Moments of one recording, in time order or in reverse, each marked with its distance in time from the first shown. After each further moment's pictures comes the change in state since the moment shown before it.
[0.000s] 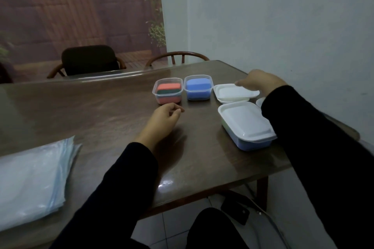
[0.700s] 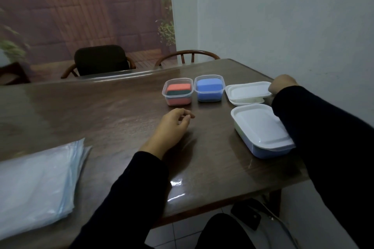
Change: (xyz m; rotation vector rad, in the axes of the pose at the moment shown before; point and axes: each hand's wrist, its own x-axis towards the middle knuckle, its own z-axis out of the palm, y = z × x) left_hand -0.003 -0.006 -0.001 0.036 -0.039 -0.016; right_hand 0.066 0.041 0.026 -0.017 0.127 0.164
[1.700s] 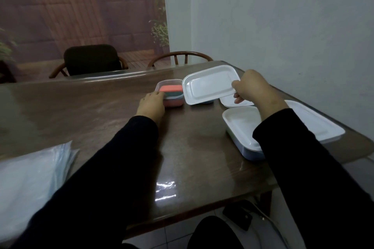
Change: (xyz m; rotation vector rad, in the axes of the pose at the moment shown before) left_hand 0.085 -0.031 -0.020 0.714 0.063 -0.034; right_hand -0.103 -0.054 -0.021 0.432 -0.058 -0.203
